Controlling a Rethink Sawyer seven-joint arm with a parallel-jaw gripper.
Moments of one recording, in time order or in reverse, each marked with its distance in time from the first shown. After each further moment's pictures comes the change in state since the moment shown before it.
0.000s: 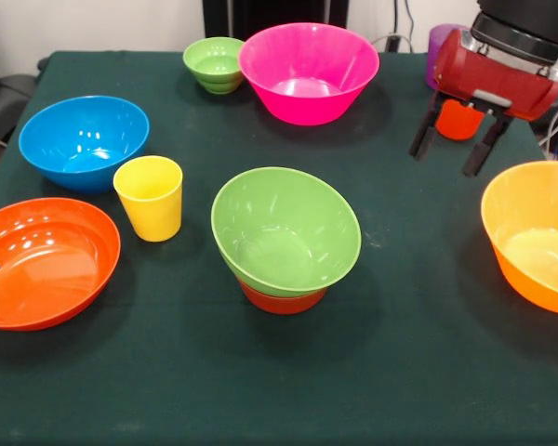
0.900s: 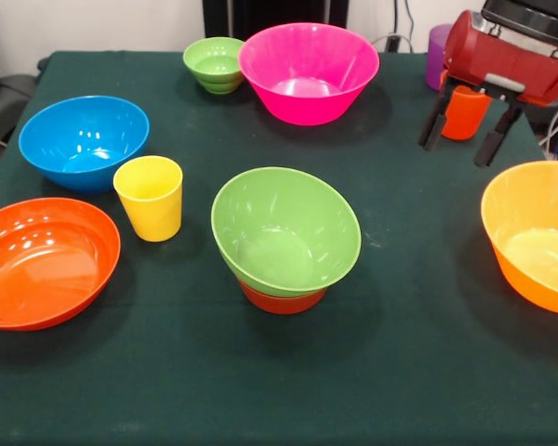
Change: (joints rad) arm 0.001 -0.023 0.000 0.000 0.000 0.000 0.000
